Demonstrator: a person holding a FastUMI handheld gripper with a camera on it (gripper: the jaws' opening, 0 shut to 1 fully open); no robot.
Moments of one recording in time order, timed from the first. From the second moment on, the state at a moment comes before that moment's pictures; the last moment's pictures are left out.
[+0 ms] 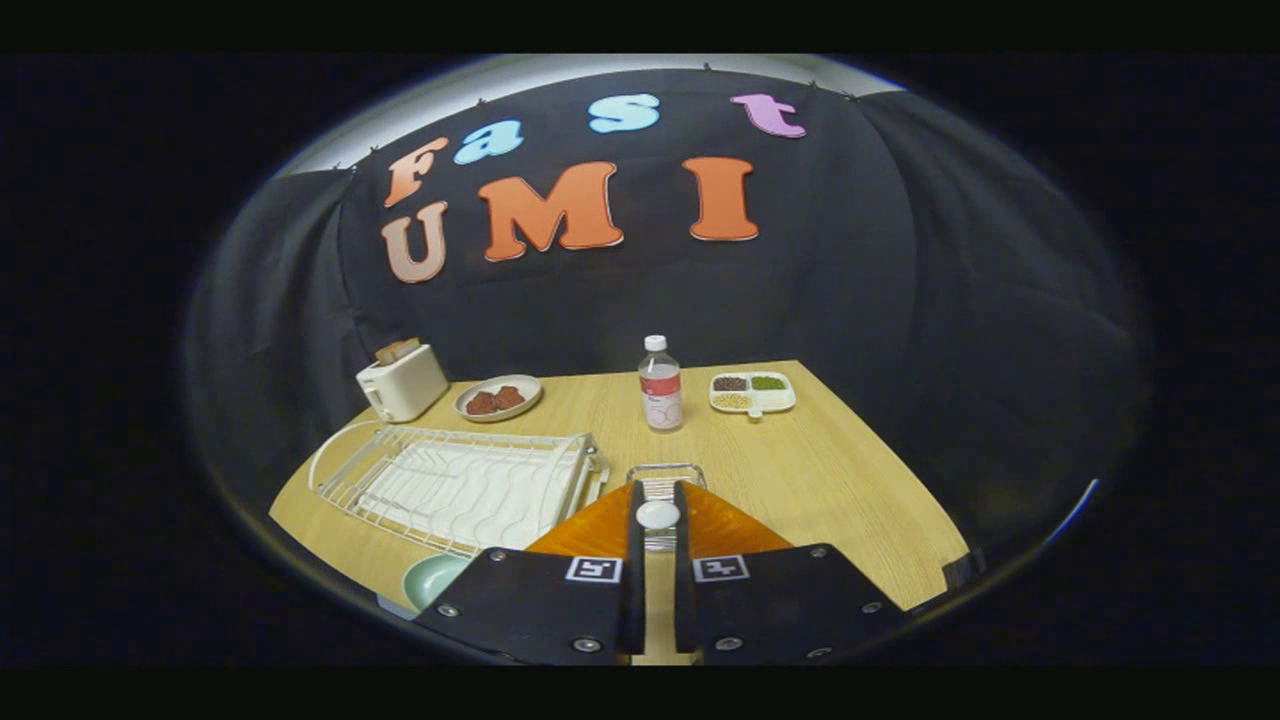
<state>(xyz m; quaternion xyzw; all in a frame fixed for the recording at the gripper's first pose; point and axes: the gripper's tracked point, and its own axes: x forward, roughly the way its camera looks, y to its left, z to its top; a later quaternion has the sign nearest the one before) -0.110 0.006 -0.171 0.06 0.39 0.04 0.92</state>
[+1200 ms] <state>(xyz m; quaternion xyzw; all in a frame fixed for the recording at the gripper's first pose) -0.207 0.142 -0.216 0.12 0.47 0.28 0.83</state>
